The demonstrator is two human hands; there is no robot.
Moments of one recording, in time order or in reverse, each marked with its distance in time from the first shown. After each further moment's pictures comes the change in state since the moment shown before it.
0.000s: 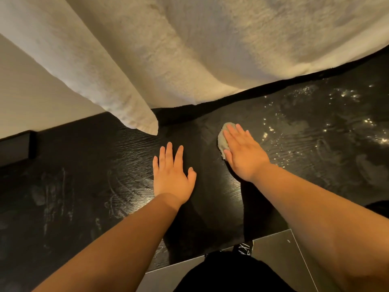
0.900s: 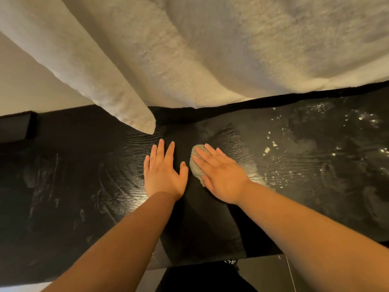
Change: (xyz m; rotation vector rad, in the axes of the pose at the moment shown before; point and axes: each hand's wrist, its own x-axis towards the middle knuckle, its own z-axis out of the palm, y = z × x) left_hand 0.014 0.018 0.000 -0.100 0.048 -0.242; right_hand 0.007 -0.023 0.011 -0.022 -0.076 -0.421
